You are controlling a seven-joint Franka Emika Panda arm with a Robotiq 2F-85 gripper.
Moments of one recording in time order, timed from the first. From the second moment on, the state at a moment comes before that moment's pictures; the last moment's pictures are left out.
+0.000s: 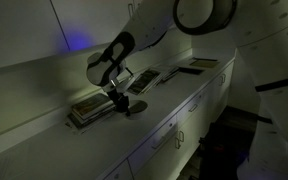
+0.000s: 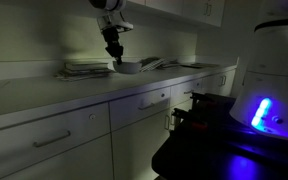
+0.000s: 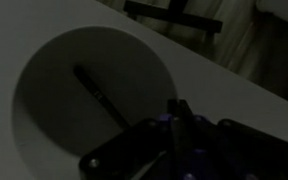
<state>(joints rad) -0.02 0.53 0.00 -1.67 -0.09 1.89 -0.19</state>
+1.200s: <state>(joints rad) 0.01 0.60 0.05 -1.55 -0.11 1.90 -0.22</state>
